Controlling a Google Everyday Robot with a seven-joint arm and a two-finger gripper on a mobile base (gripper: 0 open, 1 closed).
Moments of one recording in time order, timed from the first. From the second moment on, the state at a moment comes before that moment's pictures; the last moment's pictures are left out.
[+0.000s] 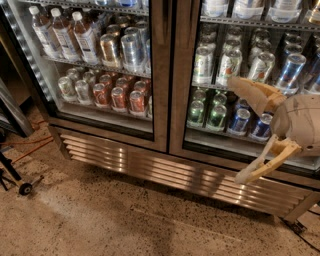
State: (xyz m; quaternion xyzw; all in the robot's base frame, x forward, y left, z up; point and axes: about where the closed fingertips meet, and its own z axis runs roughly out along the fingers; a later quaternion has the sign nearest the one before) arm 0.394 -0.121 0.968 -0.54 0.51 0.38 0.56
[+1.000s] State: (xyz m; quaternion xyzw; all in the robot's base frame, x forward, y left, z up) arm 0.406 -0.120 1.002 -0.51 0.53 0.40 0.54
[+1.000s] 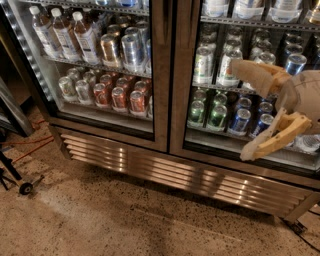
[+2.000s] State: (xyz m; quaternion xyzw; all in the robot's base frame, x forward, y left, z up) arm 0.411 -0.122 1.021 -0.50 0.55 0.41 0.53
